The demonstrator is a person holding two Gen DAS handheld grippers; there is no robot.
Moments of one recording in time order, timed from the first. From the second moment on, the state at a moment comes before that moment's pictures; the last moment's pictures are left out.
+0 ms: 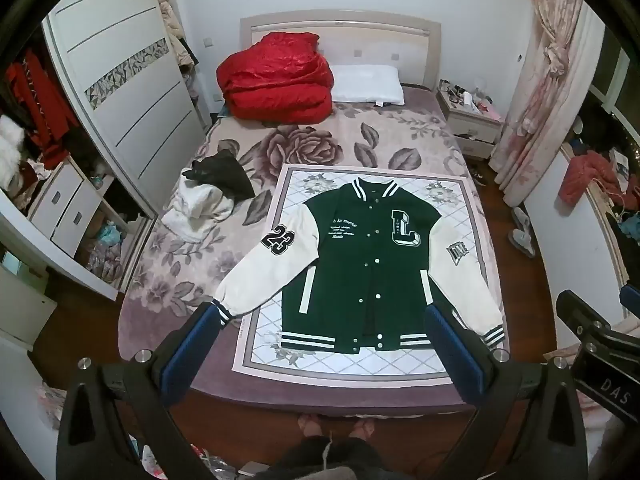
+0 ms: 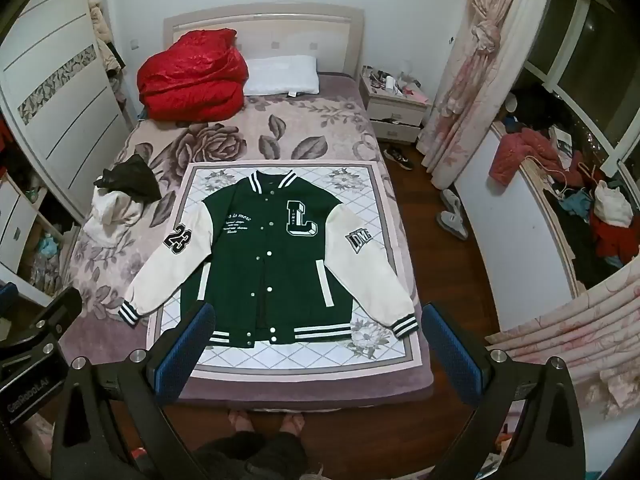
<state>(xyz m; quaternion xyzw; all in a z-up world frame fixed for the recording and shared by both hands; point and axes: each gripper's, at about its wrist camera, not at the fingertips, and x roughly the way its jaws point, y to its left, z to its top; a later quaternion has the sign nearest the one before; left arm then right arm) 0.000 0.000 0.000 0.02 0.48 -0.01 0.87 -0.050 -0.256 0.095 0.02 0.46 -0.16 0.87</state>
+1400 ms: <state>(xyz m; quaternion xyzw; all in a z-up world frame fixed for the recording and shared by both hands) 0.009 -0.020 0.032 0.02 0.47 -0.01 0.88 -0.061 -0.257 0.103 0.03 0.45 -0.16 0.88</state>
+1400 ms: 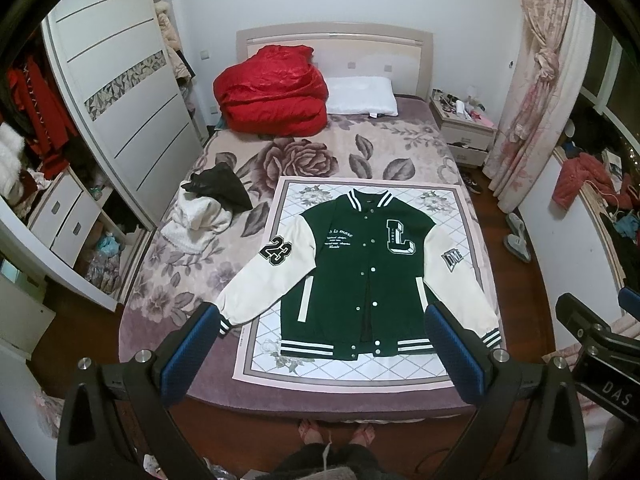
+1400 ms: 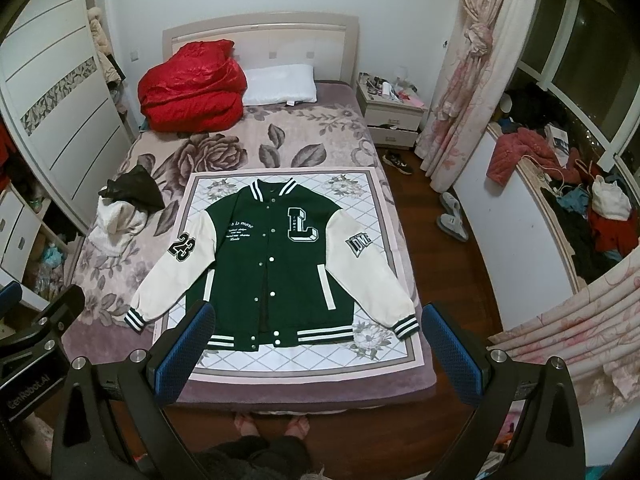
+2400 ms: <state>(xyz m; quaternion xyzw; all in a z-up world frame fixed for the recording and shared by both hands) 0.010 -0.023 0.037 0.02 0.46 -0.01 0.89 -0.068 -0.258 0.106 0.03 0.44 -0.16 0.88</state>
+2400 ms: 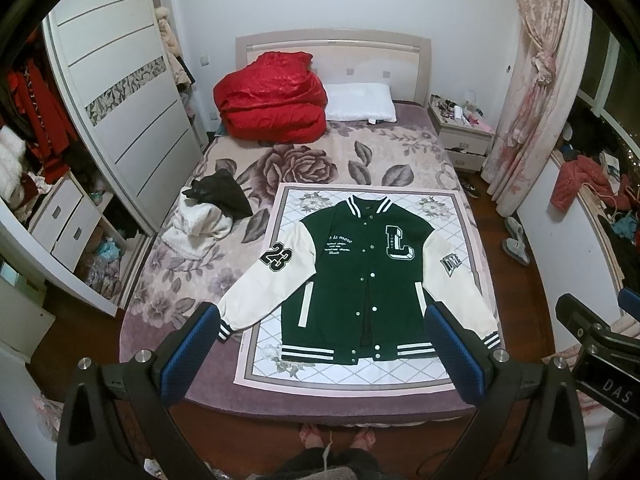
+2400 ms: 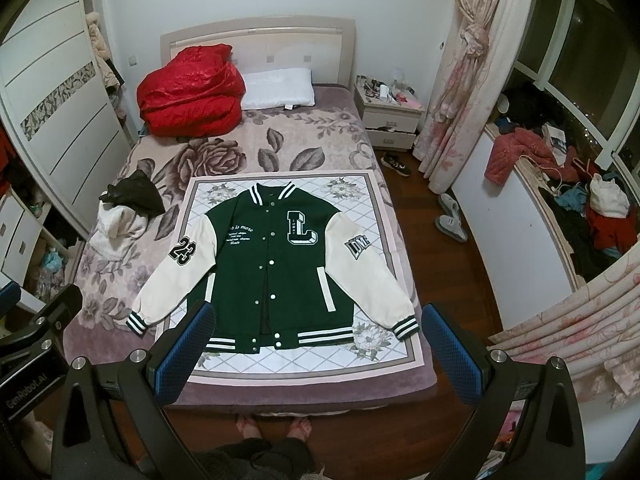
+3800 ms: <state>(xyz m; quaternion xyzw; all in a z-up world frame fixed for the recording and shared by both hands) 0.109 -0.027 -0.063 0.12 0.40 0.02 0.91 0.024 -0.321 0.016 0.10 0.45 -0.21 0.86</state>
